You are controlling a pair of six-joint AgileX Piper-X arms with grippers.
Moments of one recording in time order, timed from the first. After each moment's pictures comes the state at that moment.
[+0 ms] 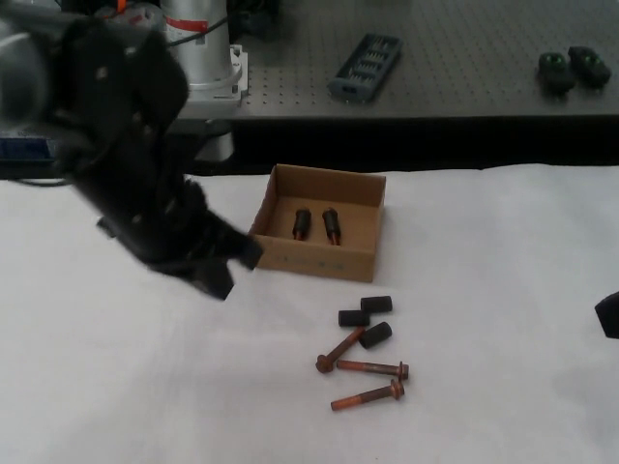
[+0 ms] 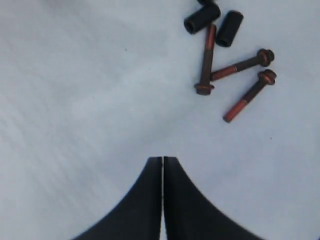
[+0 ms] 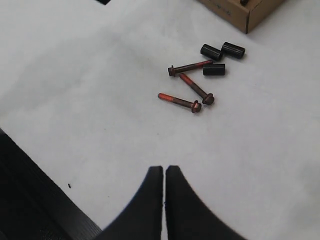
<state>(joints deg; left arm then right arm) -21.9 90.4 -73.7 49.3 20.8 7.1 22.0 48.8 -52.6 63.2 -24.7 -8.2</state>
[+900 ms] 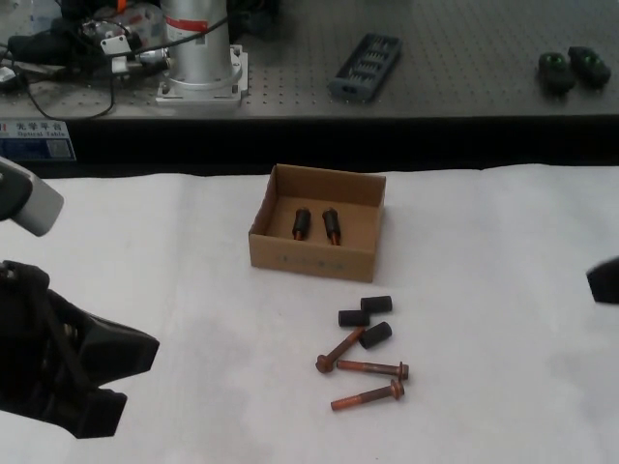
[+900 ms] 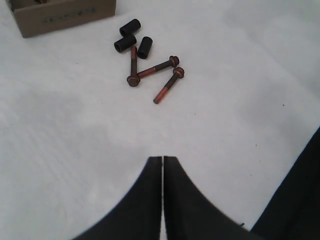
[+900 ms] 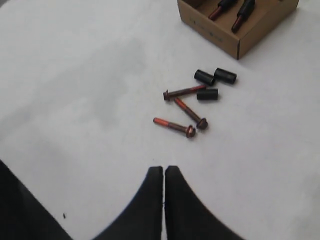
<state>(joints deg) -21.9 47.7 -42.4 36.9 25.9 6.6 22.3 50.9 -52.6 54.4 -24.6 -3.8</state>
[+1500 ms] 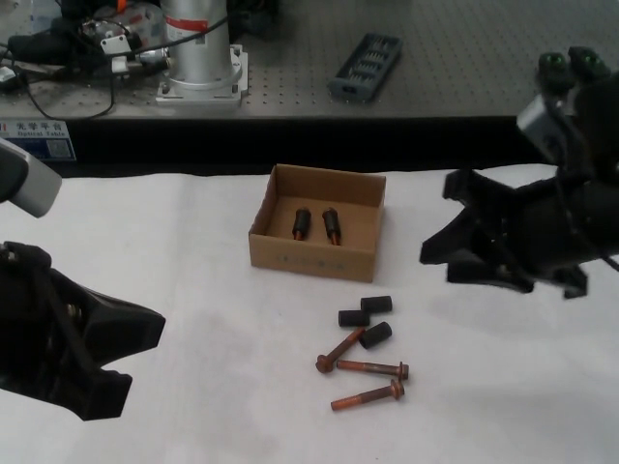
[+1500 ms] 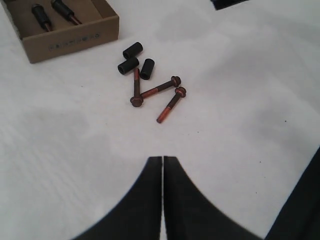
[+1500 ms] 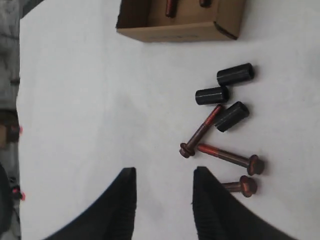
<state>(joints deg) -21.9 47.7 -42.4 33.2 25.9 6.6 26.3 82.1 -52.6 26.7 -25.7 43.8</state>
